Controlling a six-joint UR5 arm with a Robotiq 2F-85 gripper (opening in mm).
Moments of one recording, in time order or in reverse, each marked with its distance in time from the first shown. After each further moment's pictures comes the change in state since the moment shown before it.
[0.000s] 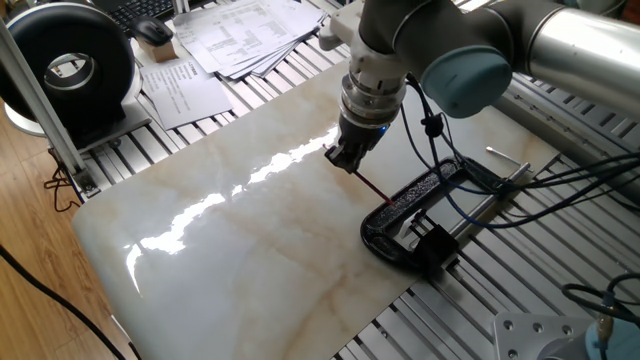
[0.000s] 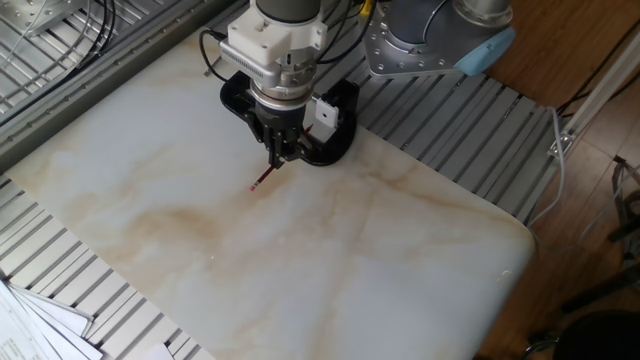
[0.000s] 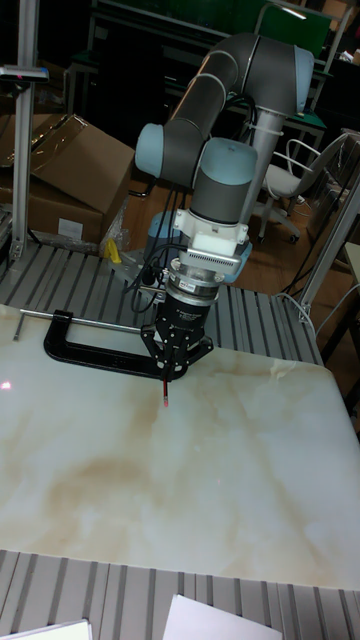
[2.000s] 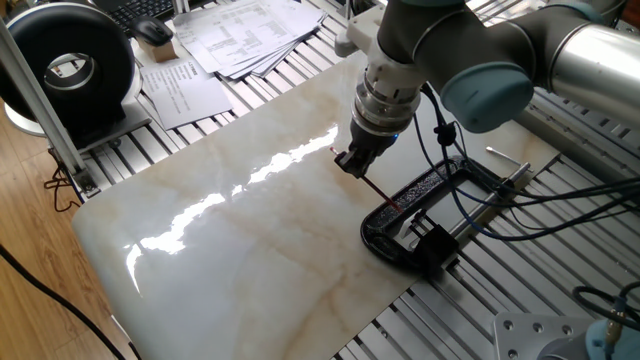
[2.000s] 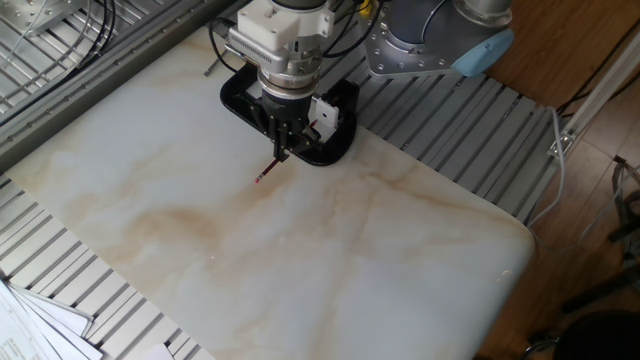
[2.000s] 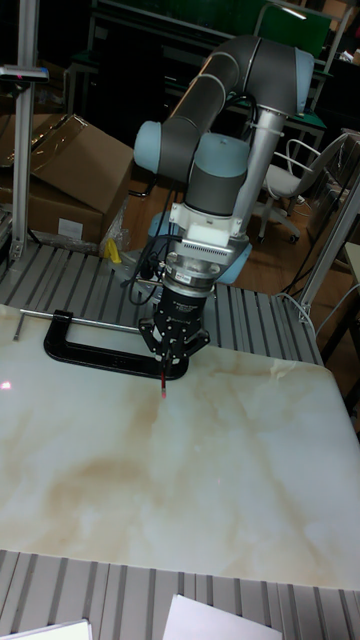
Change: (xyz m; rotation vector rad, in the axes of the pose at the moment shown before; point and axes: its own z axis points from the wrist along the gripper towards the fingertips) arm 0.019 -0.004 -0.002 -0.009 -0.026 0.016
